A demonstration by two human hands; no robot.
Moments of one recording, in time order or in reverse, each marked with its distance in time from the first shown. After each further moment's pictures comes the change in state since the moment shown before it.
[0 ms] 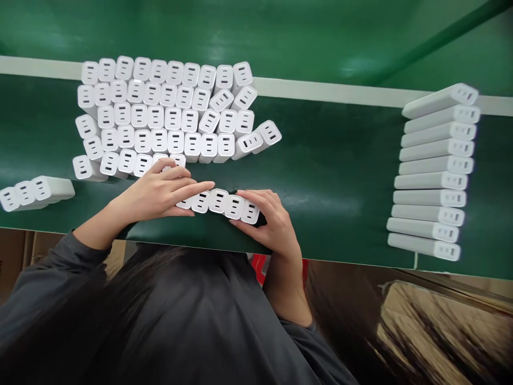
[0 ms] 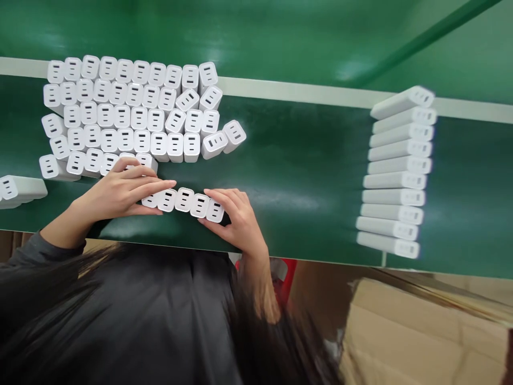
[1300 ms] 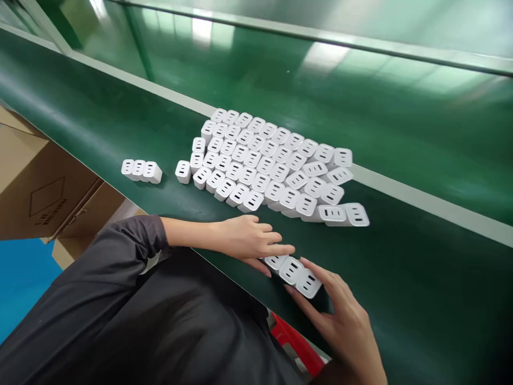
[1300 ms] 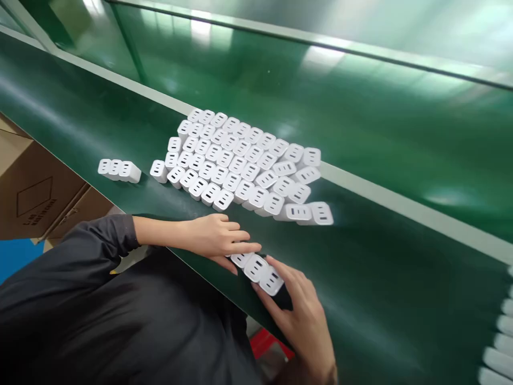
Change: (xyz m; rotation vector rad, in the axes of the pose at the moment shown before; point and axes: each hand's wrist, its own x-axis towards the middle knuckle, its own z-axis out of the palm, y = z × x) left_hand 0.026 0.048 0.036 0.000 -0.052 -0.093; right_hand -0.013 0.021 -0.016 -0.083 -0.131 -0.181
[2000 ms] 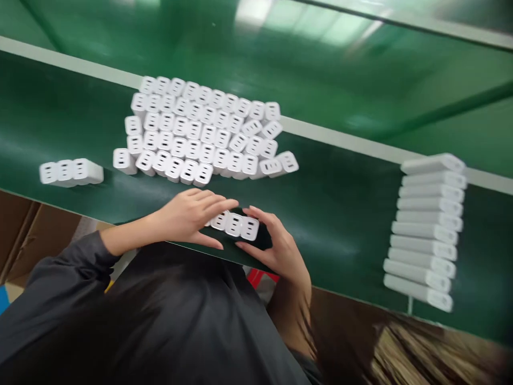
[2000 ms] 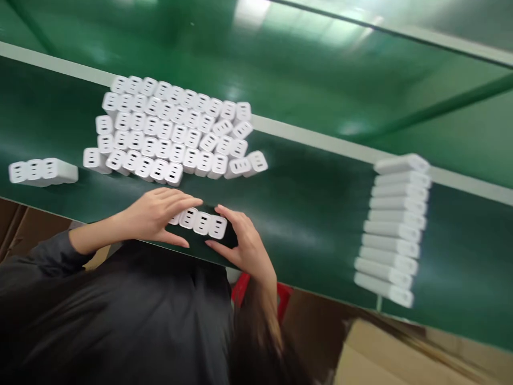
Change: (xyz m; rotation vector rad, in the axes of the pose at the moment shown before) left_hand -0.031 -0.001 -0.023 -0.234 0.147 -0.124; right_hand 0.017 -0.026 0.005 0.153 -0.018 0.104
